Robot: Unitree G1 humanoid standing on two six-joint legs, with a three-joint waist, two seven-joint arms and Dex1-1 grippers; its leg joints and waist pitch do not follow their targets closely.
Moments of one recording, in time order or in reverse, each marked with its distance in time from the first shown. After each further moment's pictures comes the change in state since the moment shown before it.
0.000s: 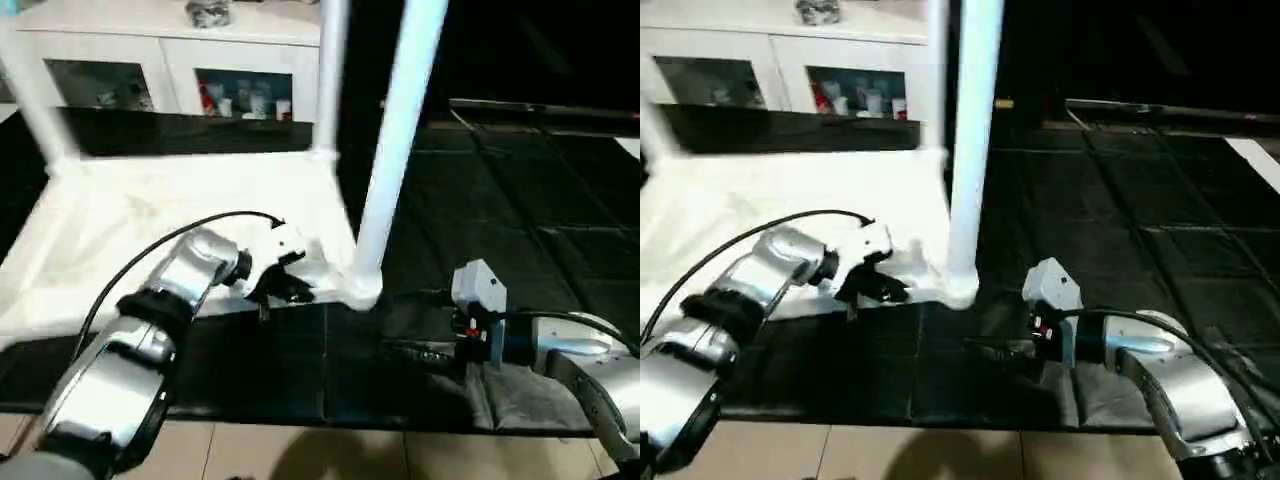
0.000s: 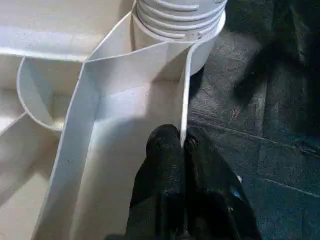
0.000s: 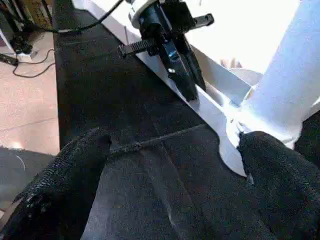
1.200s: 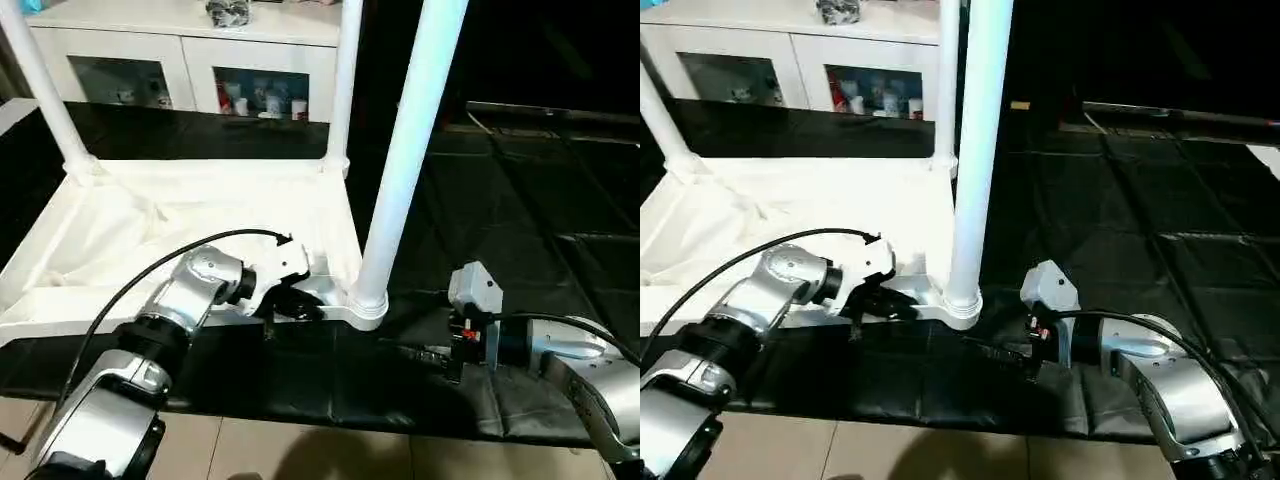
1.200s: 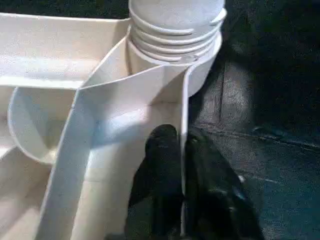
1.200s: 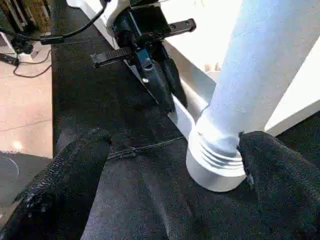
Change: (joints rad) left arm 0.115 0.002 -0.004 -0.146 -0.029 -0.089 -0.048; right arm 0.013 0.009 0.004 0.022 -0.013 -0.021 -0.026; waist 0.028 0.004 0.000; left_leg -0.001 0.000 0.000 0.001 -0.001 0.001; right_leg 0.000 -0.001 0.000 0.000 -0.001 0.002
